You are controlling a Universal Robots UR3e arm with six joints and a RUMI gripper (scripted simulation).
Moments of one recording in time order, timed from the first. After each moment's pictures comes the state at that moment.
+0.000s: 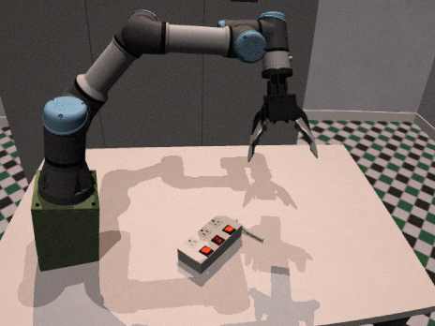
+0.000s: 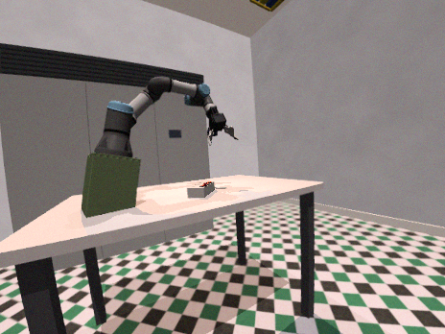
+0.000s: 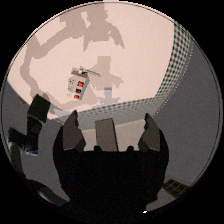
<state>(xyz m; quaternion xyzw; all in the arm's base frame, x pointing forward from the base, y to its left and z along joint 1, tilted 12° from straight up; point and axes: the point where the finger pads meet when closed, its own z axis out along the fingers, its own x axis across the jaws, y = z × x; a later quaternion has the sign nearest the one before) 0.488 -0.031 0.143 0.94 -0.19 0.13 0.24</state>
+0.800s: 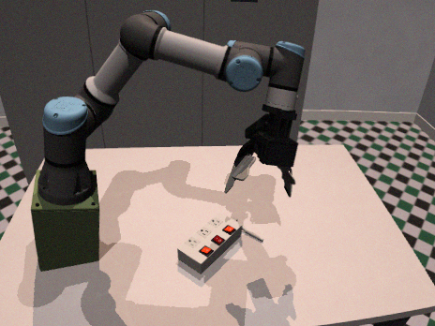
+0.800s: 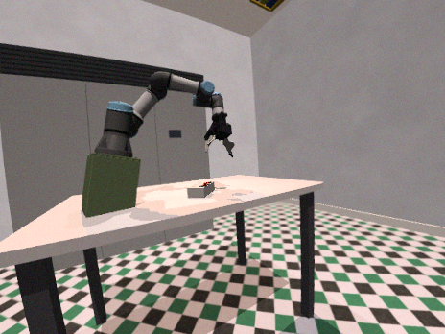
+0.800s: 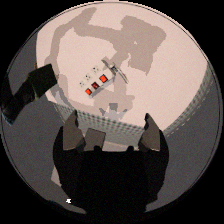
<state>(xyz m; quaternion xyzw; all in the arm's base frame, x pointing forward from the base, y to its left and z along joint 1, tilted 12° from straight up) 0.436 -0.068 0.067 0.99 0.00 0.00 0.13</state>
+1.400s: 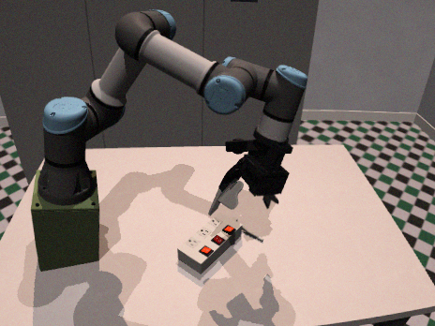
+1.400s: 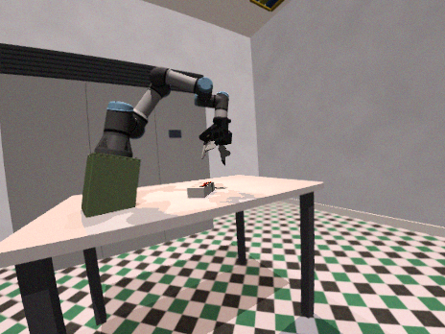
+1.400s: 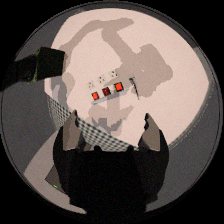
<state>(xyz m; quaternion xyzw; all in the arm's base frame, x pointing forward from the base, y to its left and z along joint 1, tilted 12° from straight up) 0.397 -0.080 0.027 0.99 0.13 -0.02 0.02</state>
